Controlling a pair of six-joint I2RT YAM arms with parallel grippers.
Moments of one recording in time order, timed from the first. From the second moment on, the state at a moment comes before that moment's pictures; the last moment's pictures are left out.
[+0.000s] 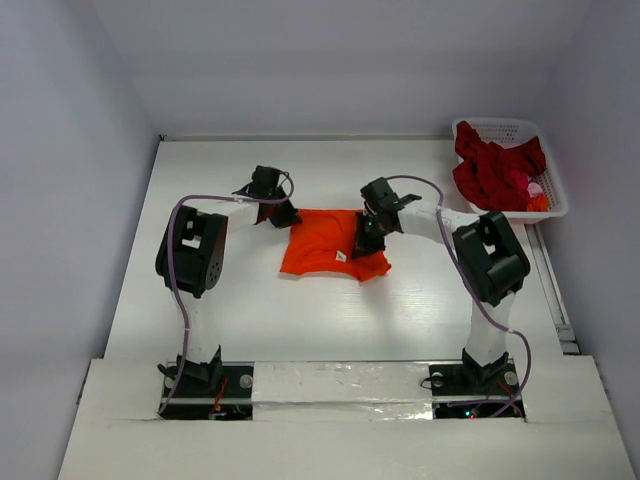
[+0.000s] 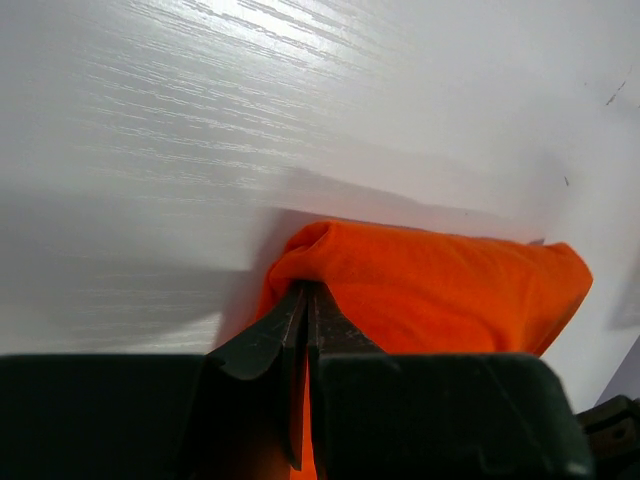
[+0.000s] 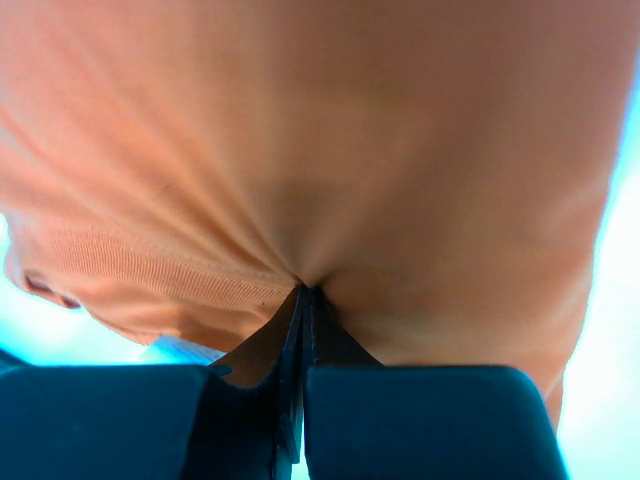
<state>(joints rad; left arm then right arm) -0.31 1.98 1.24 -0.15 0.18 -0.83 0.53 1.93 1.28 -0.48 -0.23 0.61</state>
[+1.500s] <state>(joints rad) -0.28 2.14 1.51 -0.30 0.17 -0.80 0.46 1.94 1.33 -0.57 -0.22 0.51</state>
